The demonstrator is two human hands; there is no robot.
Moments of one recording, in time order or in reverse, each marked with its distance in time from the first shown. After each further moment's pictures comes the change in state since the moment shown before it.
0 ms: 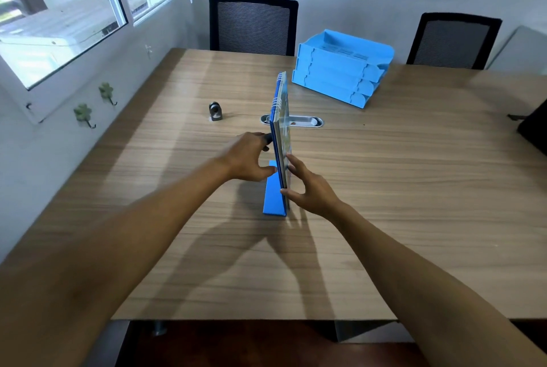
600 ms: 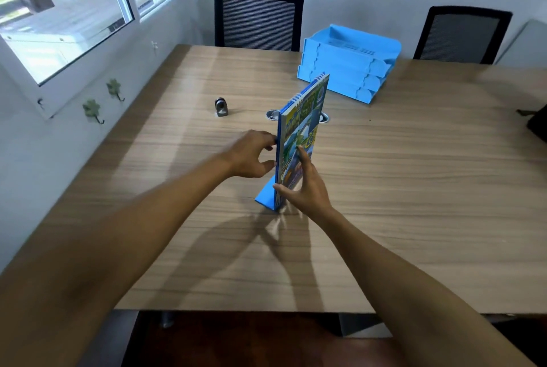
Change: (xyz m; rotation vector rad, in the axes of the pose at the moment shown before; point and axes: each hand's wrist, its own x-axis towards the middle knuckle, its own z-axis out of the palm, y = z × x) left_hand -0.016 0.006 -0.008 0.005 -0.024 0.010; right_hand -0.002 -0.013 0.033 0.264 0.274 0.083
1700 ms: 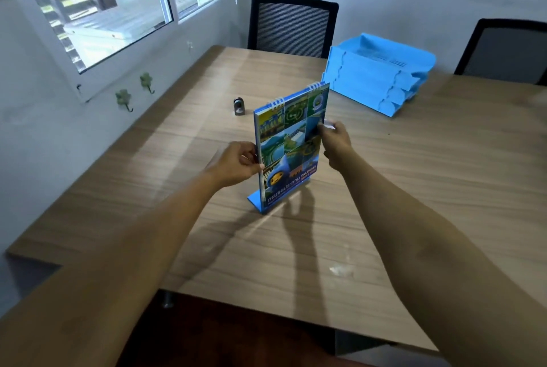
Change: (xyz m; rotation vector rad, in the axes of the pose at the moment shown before) left_hand -0.021 0.021 0.022 -0.385 0.236 -0.547; right_hand 0.106 -0.007 -0.074 0.703 -0.022 0.447
